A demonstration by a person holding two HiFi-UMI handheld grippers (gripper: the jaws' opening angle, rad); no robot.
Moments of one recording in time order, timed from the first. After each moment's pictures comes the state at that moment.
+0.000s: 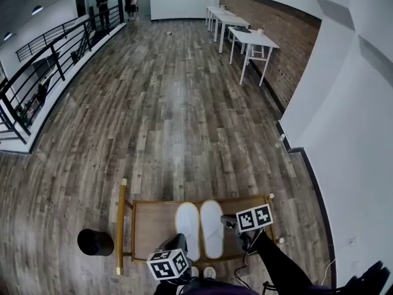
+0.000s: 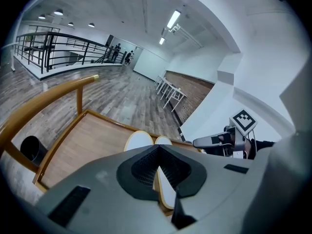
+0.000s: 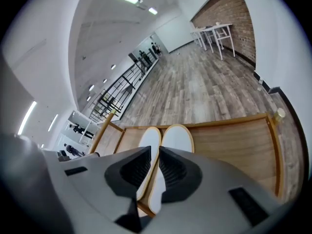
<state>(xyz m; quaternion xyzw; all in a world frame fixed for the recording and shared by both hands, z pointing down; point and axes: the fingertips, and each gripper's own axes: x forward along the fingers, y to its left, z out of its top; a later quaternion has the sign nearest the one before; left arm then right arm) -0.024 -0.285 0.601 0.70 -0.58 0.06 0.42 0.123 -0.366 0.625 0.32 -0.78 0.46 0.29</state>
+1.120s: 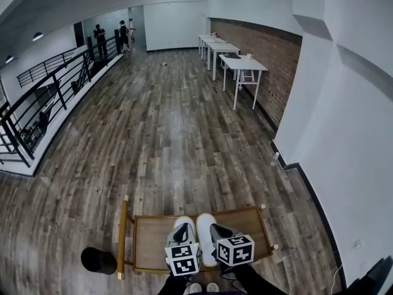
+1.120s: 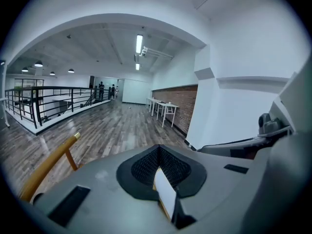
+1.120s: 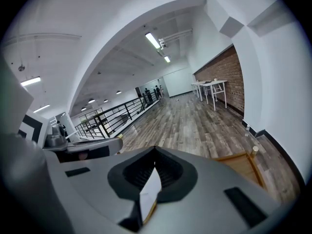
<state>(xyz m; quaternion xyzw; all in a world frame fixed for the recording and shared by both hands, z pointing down) 0.011 -0.328 0.513 0.75 -0.63 0.10 0.19 0.101 -0.328 0.522 0.46 -0.83 0.26 0.15</state>
